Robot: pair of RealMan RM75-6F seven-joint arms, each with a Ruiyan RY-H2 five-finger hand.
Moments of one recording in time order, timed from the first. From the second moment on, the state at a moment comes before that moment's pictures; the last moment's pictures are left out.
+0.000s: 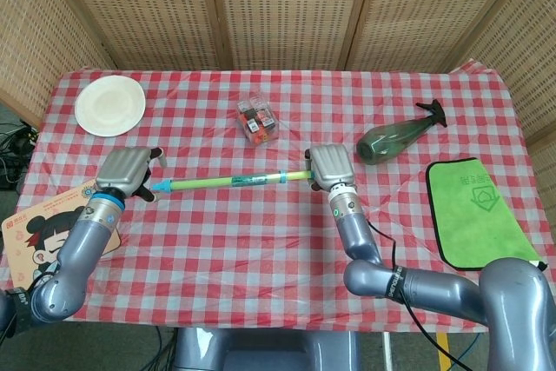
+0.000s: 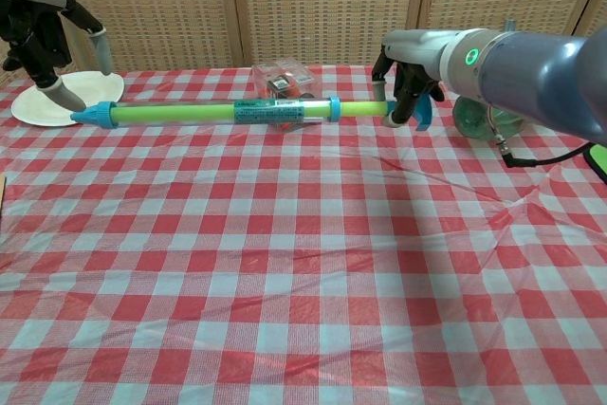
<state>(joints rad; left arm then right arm) -0.93 -1.06 -0.23 -1.96 0.33 1.01 0.64 1.05 -1.62 0.33 -1.45 -0.47 1.06 -0.72</state>
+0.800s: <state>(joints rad) -0.99 -1.17 -0.19 -1.92 0.30 1.13 0.68 1.05 -1.60 0.34 -1.52 -0.45 1.11 -0.74</state>
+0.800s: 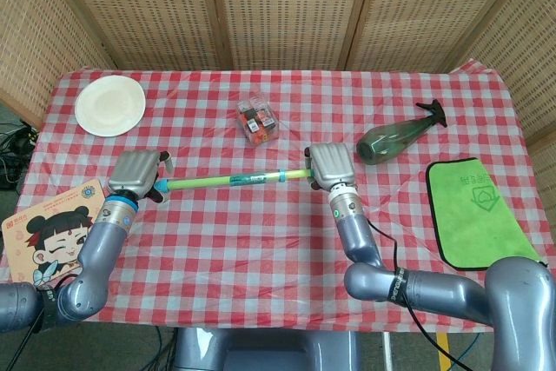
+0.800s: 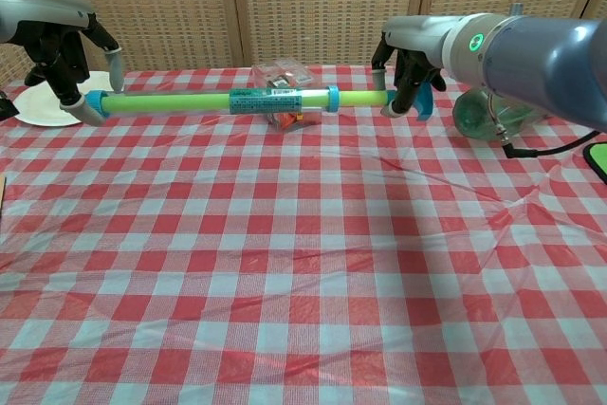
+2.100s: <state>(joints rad) -0.88 -1.15 -0.11 -1.90 0.47 1.17 0.62 0.97 -1.52 0.29 -1.54 -0.46 1.13 -0.71</state>
